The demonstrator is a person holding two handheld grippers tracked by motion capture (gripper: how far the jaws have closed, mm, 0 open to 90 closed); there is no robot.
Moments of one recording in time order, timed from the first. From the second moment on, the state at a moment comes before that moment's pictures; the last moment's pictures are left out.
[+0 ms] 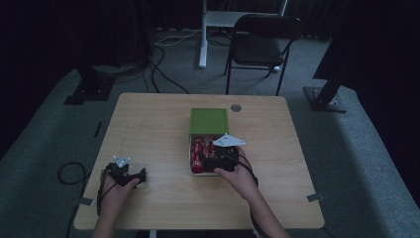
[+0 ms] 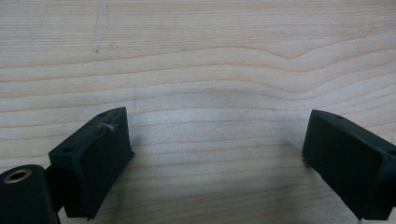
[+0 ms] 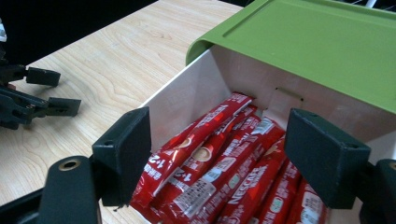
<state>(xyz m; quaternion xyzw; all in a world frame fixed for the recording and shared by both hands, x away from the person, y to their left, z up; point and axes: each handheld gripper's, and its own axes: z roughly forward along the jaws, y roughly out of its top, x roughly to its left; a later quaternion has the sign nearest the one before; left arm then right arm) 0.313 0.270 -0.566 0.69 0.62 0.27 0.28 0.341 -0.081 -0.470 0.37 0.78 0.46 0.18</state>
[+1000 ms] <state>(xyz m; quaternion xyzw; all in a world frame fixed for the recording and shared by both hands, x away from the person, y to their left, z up) 0.313 0.270 -0.566 0.69 0.62 0.26 0.28 0.346 -0.051 -0.500 0.39 0.80 0.43 0.14</state>
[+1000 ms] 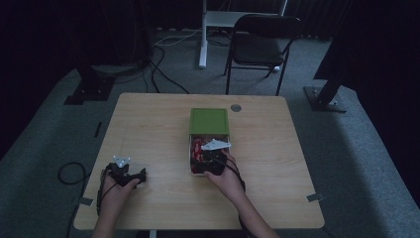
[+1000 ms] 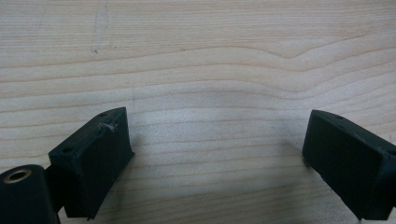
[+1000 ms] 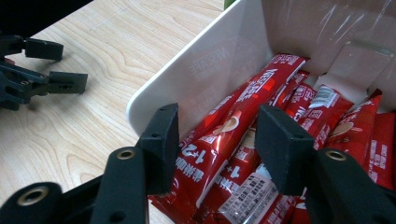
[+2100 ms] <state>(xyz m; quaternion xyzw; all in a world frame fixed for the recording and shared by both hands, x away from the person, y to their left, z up) 0.313 0.270 -0.566 0.69 0.62 0.26 0.28 0.338 -0.071 -0.484 0.45 0.76 0.45 0.13</state>
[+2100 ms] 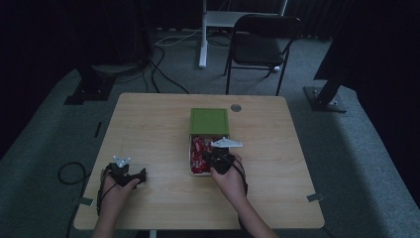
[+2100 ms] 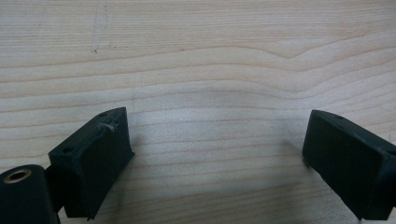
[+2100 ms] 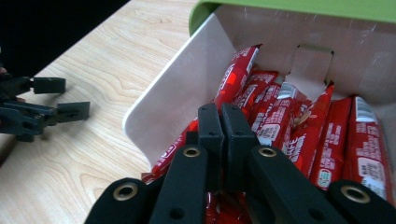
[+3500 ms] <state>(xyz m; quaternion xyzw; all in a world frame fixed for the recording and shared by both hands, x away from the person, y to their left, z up) 0.313 0.270 -0.566 0.69 0.62 0.26 0.28 0.302 -0.126 -0.449 0.42 0.75 0.50 0.10</state>
